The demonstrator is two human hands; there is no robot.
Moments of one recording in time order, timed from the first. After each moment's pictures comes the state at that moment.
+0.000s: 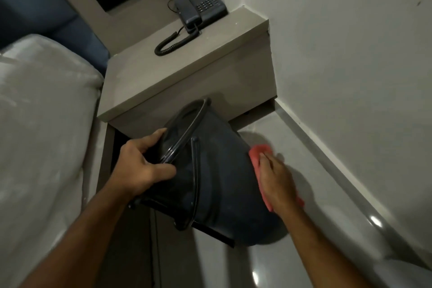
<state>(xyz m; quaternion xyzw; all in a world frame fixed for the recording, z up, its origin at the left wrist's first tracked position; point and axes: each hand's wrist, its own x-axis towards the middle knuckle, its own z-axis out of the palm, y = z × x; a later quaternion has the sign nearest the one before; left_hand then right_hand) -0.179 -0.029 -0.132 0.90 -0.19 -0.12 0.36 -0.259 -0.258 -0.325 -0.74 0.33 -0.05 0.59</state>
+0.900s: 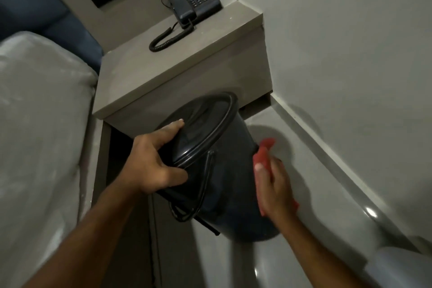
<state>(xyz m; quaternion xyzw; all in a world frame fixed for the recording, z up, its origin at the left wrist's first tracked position) -0.196 -0.055 -0.124 0.91 -0.29 -0.09 0.27 -0.291 -0.238 -0.344 -0.71 0.28 -0.17 0.62</state>
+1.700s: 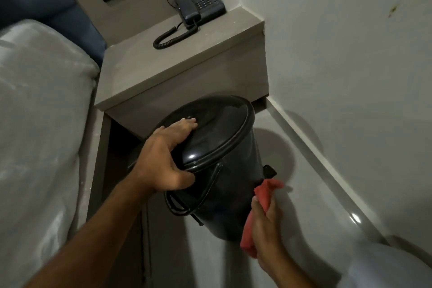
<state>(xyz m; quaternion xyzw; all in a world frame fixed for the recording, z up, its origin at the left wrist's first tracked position) -0.215 -0.068 -0.127 0.91 -0.34 -0.06 0.23 -0.351 -0.193 -0.340 -0.53 0.39 -0.11 0.75</state>
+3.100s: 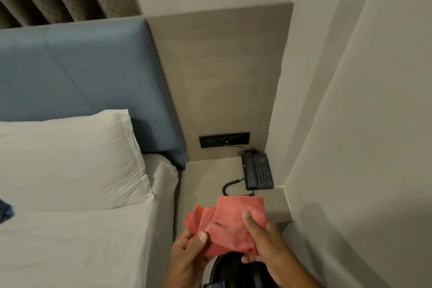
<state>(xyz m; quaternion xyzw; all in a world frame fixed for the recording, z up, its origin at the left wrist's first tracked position) -0.119 -0.052 0.338 0.48 0.13 -0.16 0.85 -0.109 -0.243 0.360 -0.65 0.24 0.21 0.69</state>
